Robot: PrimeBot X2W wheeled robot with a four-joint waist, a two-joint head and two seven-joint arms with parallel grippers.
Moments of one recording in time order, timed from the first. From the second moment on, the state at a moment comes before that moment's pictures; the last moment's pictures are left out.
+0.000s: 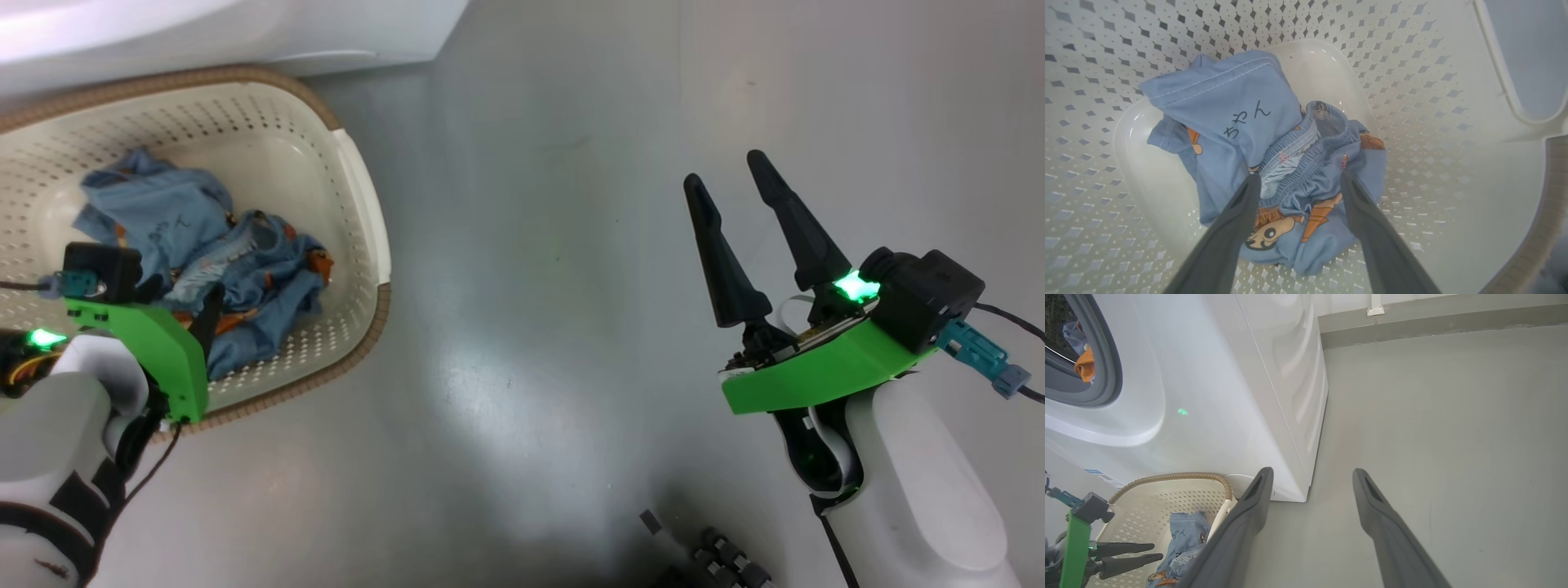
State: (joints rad) left arm -0.91 0.38 -0.88 1.05 -0.81 -0.13 -0.13; right arm -0.45 -0.12 0.22 0.11 0.40 0.13 -0.26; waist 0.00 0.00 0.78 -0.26
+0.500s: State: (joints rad) left arm -0.98 0.43 -1.09 1.05 -0.95 -0.13 -0.10; right arm -0.48 -0.10 0.25 0.10 0.40 0.13 -0.26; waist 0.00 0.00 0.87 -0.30
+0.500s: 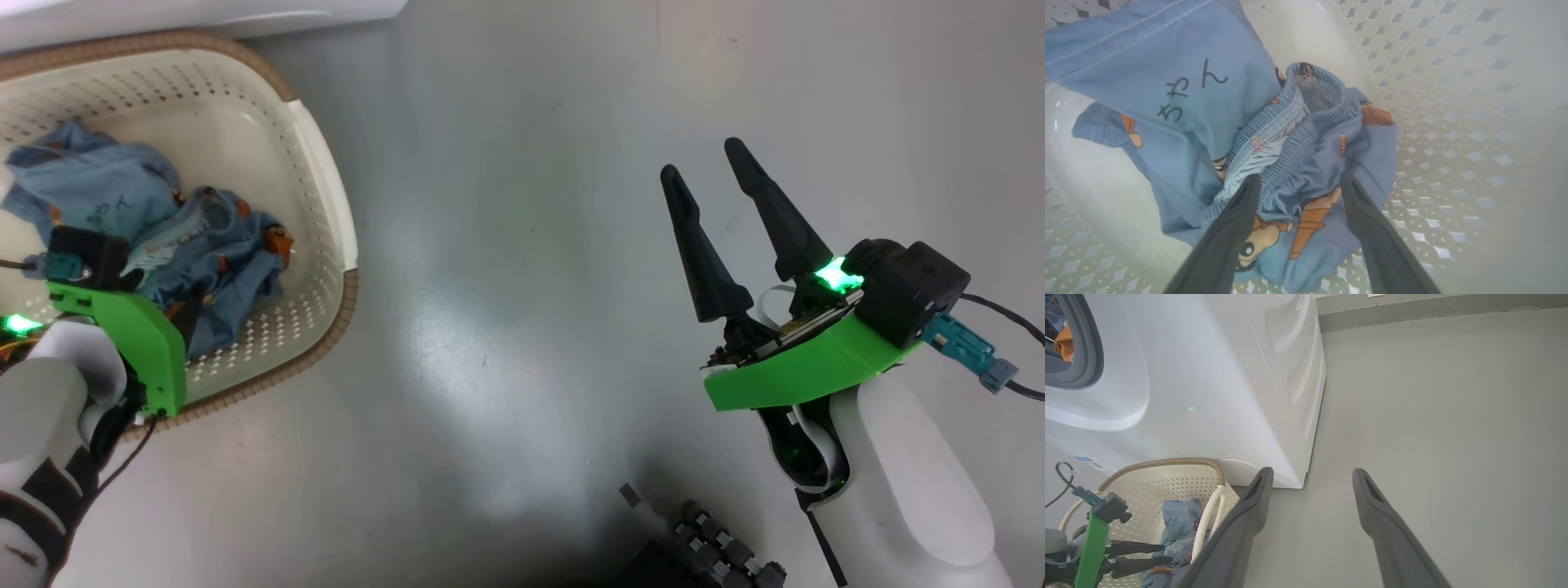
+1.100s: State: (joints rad) left arm -1.03 0.47 -1.25 1.02 -1.09 -0.13 -0.09; right arm -0.48 -0.10 0.26 0.08 0.38 0.13 -0.26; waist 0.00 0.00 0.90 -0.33
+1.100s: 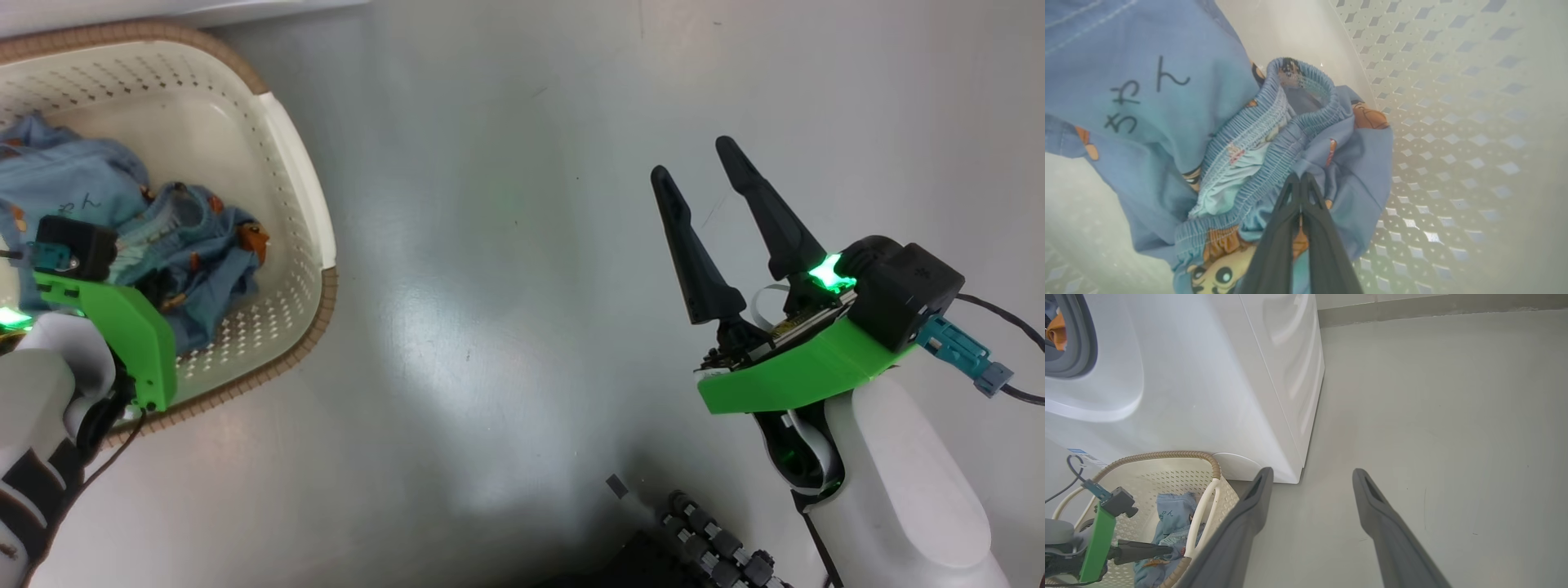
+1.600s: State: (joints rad) left arm -1.06 0.47 -1.28 1.01 -1.20 -0.13 -0.19; right arm -0.48 -0.10 0.24 0.08 0.38 0.13 -0.26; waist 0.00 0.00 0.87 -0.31
